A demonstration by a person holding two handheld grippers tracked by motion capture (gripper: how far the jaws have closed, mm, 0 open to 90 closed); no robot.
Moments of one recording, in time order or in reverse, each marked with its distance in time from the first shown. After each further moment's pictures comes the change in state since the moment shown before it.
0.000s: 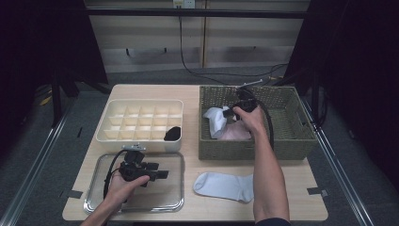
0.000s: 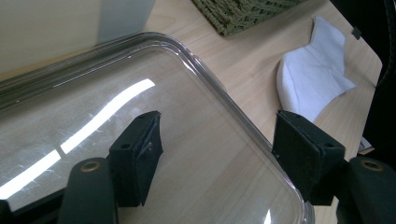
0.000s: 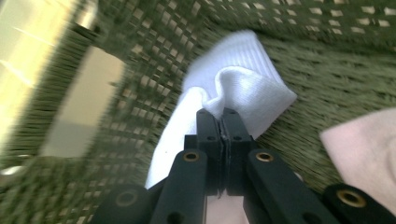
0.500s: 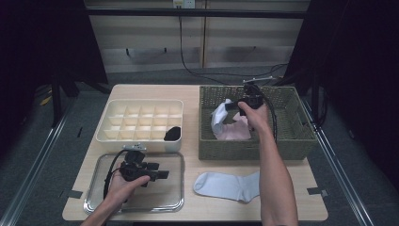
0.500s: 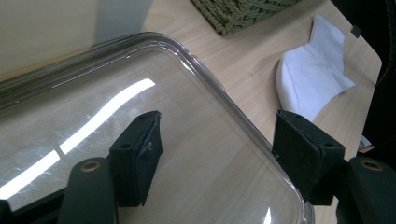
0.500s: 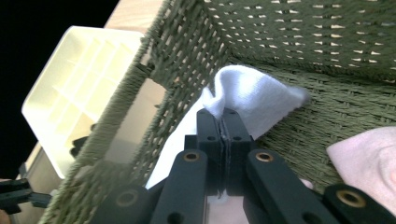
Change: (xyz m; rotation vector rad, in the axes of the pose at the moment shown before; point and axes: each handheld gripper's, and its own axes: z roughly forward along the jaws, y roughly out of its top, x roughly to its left) left arm -0.001 0.000 0.001 0.004 -0.005 0.008; right arm 0.007 -0.001 -0.031 -0.130 0.076 0.001
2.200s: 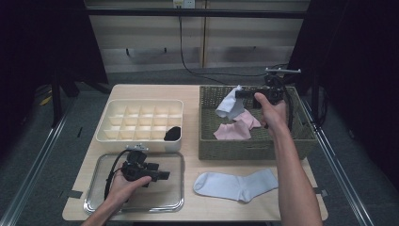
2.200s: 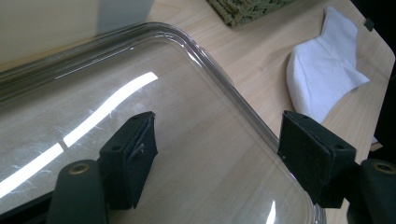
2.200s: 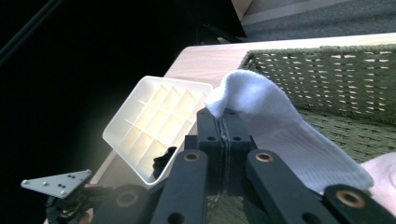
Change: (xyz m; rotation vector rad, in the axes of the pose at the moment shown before) left arm 0.002 0.000 0.006 0.030 0.023 -0.012; right arm 0.040 -0.004 -0.083 -0.220 0.131 -0.014
